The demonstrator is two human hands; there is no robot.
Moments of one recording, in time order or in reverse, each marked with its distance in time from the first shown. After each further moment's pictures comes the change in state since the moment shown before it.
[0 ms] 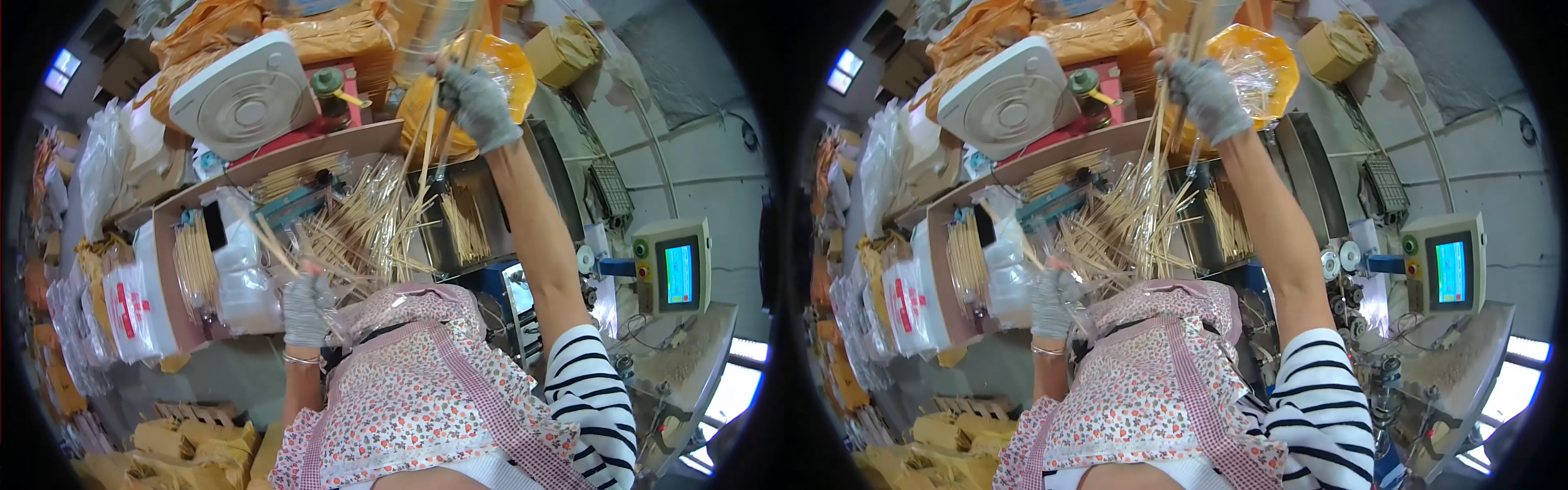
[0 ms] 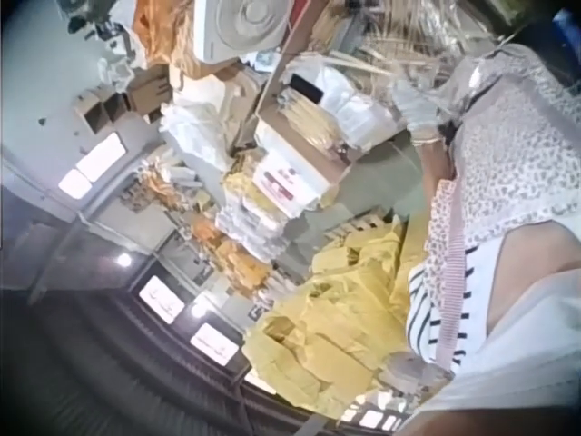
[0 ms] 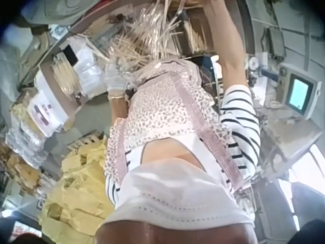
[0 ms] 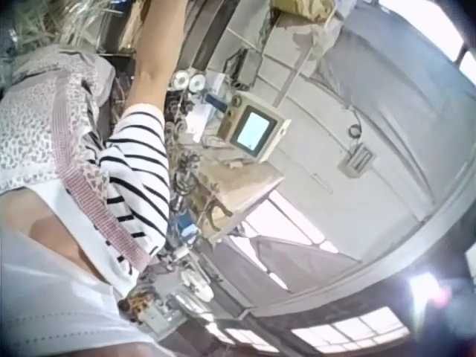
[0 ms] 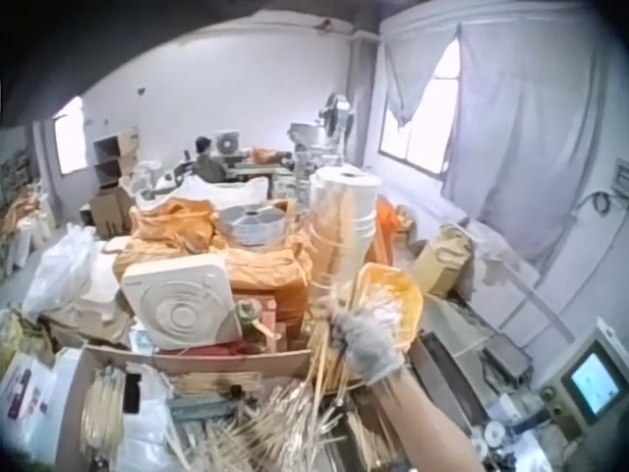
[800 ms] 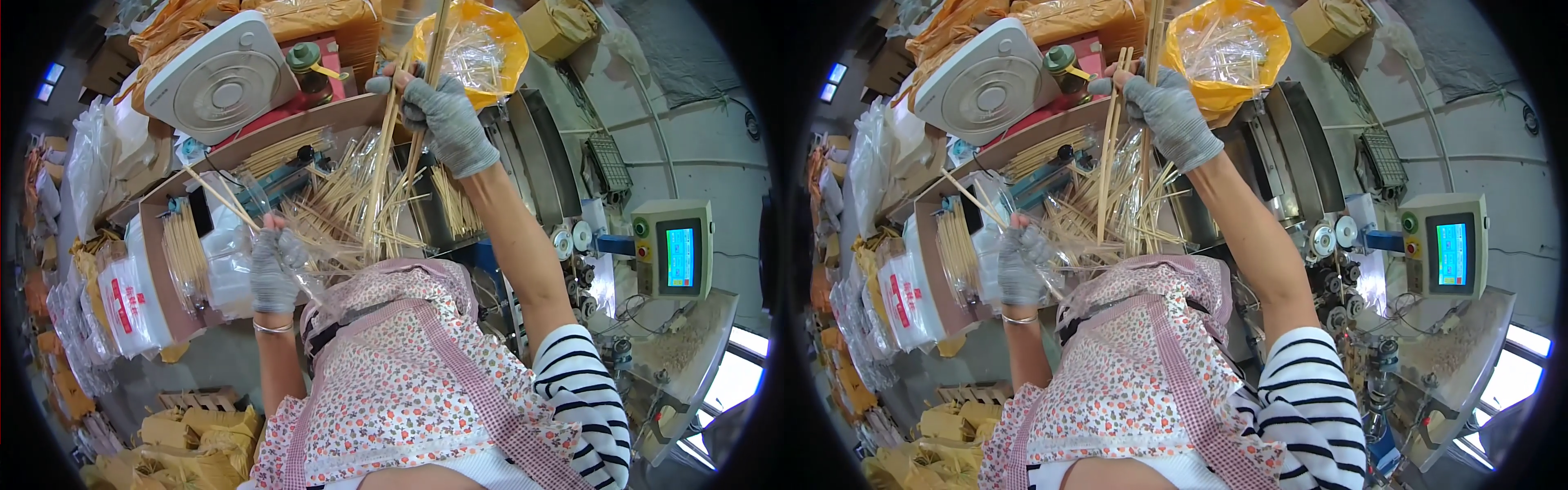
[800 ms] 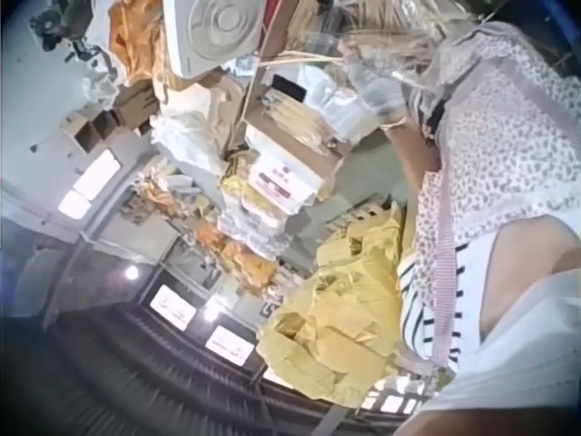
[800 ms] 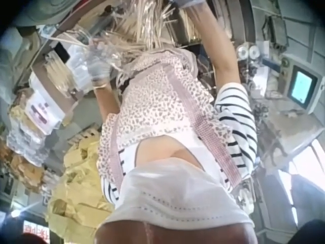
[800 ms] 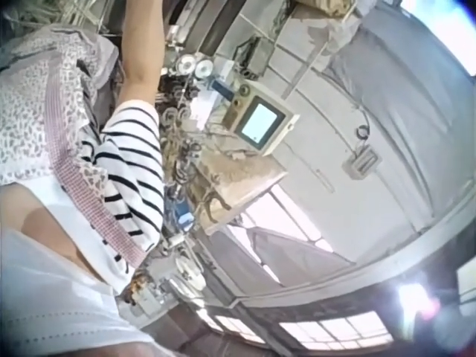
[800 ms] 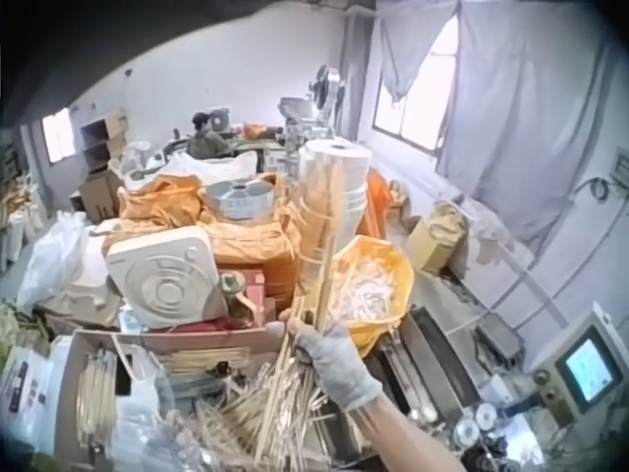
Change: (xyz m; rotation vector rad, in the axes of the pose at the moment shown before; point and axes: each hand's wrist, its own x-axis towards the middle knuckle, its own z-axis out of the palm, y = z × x) left_hand 0.037 0.030 0.019 -0.644 0.011 -0.377; right_hand -0.057 0.023 0.012 -0.016 -0.092 0.017
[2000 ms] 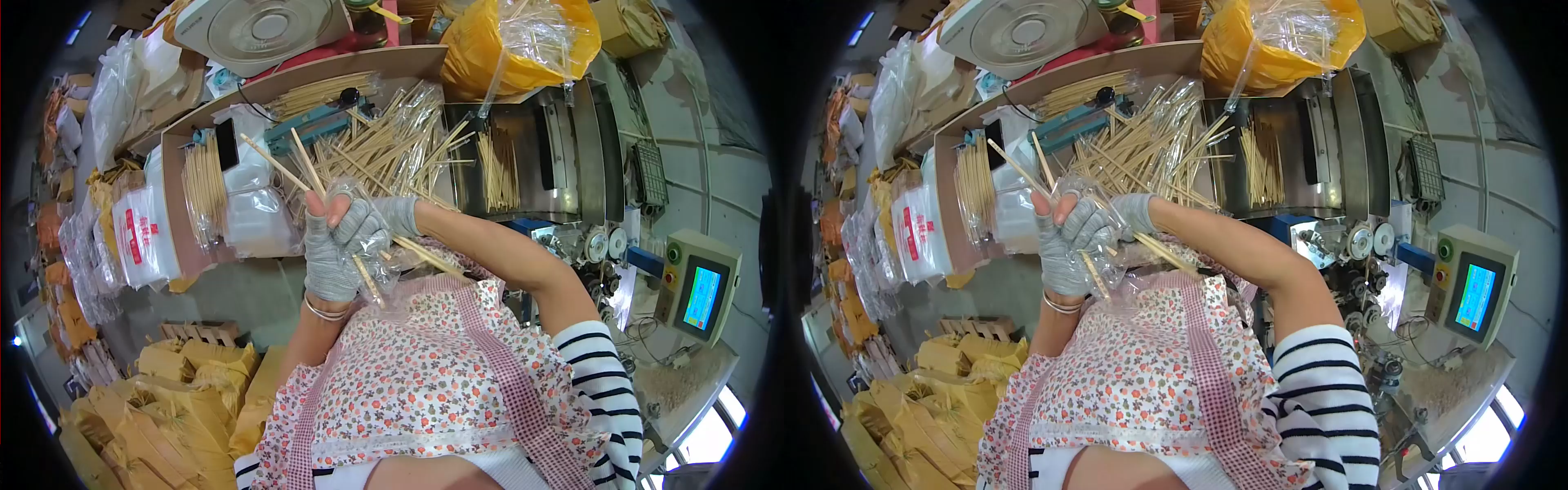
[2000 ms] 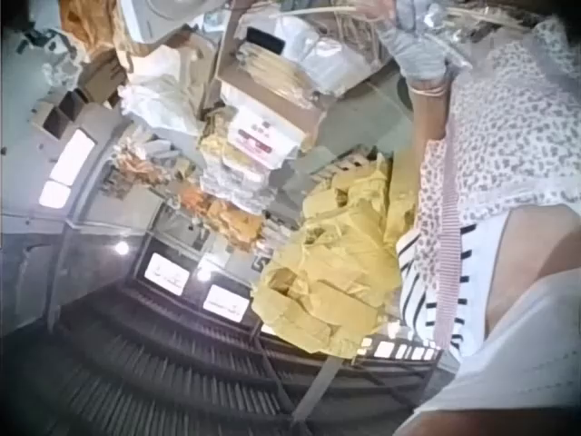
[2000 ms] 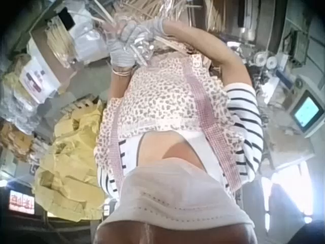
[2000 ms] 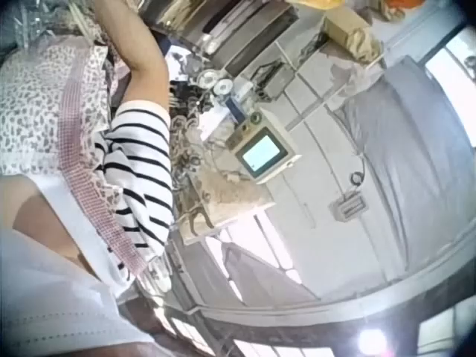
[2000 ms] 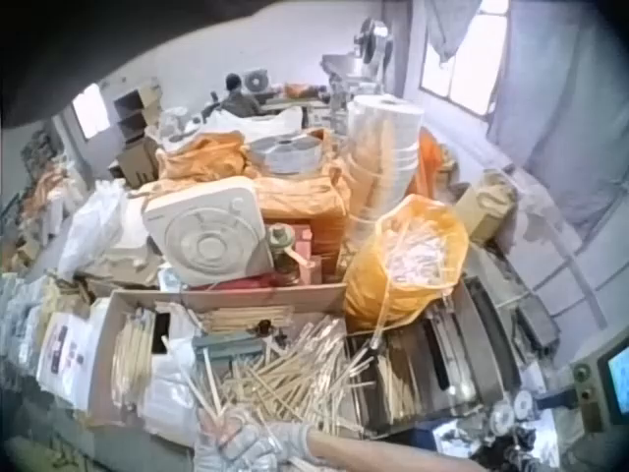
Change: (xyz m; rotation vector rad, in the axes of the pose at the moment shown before) left_hand -0.037 -0.031 0.028 -0.568 -0.396 -0.210; right_hand -0.088 0.251 0.044 0.702 -0.754 1.309
